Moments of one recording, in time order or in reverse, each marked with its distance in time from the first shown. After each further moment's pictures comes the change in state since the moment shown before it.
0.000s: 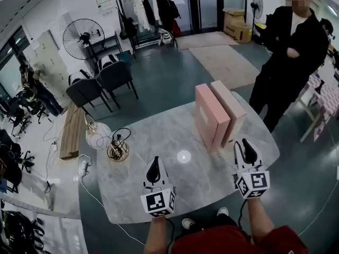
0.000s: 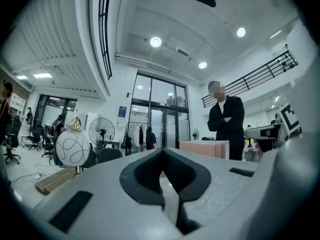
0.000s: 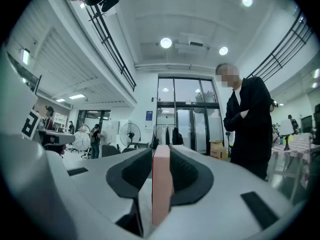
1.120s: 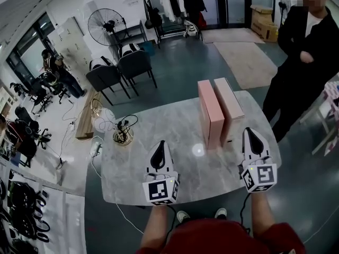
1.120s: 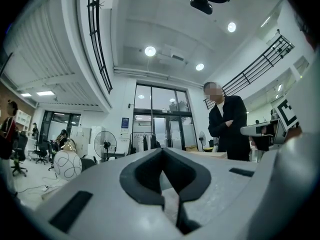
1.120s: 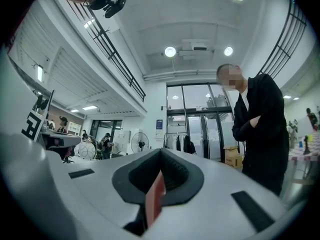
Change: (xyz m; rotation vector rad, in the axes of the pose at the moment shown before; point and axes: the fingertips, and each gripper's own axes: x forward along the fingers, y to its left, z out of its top) left arm 0.013 -0.095 0.053 0.092 -0.097 0.083; right arm 0.009 -0.074 0.052 0.003 -0.115 0.167
